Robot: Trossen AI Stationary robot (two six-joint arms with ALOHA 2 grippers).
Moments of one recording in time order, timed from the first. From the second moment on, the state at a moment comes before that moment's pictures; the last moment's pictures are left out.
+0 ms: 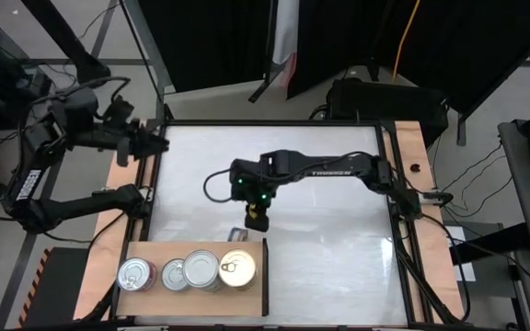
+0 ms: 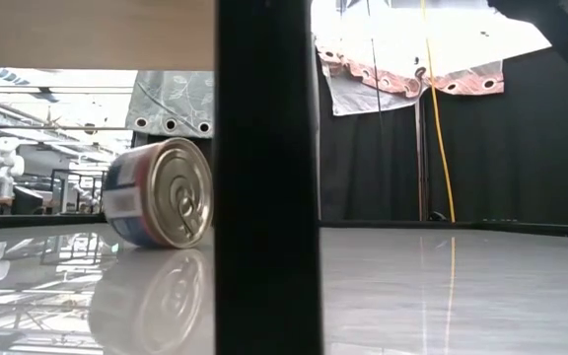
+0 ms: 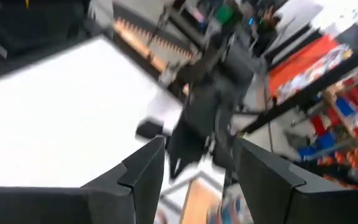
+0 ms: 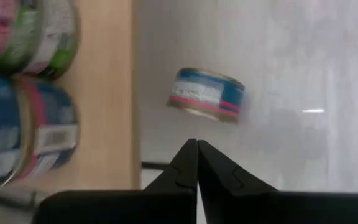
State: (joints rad) left arm 0.71 0.81 1.44 -1.02 0.65 -0.46; right arm -0.01 2.20 2.19 -1.08 -0.42 0.23
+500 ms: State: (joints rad) left arm 0.68 0.81 1.44 -1.21 0.65 -0.35; right arm -0.18 2.10 2.19 -1.31 -0.50 0.07
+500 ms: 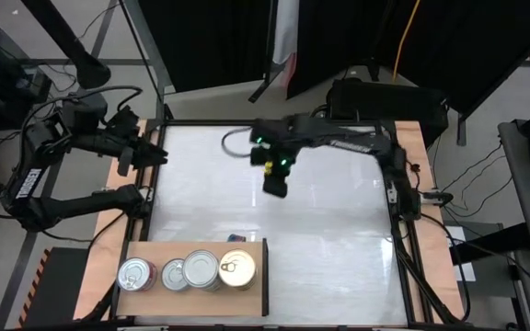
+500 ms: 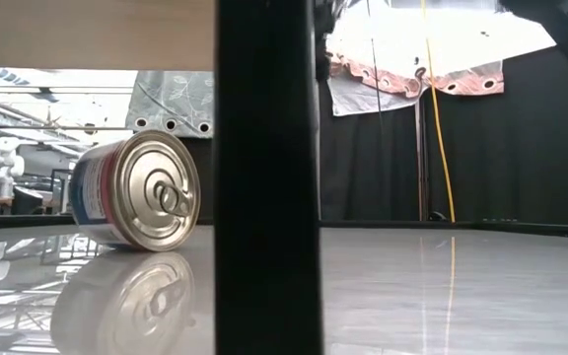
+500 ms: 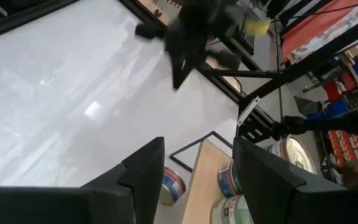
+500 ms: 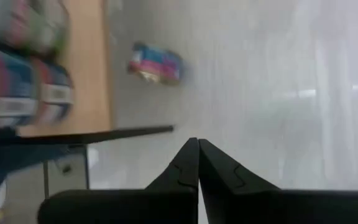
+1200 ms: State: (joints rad) left arm 0.68 0.85 1.34 -1.22 0.65 -0.19; right arm -0.19 1.66 2.20 -1.40 -0.23 0.23
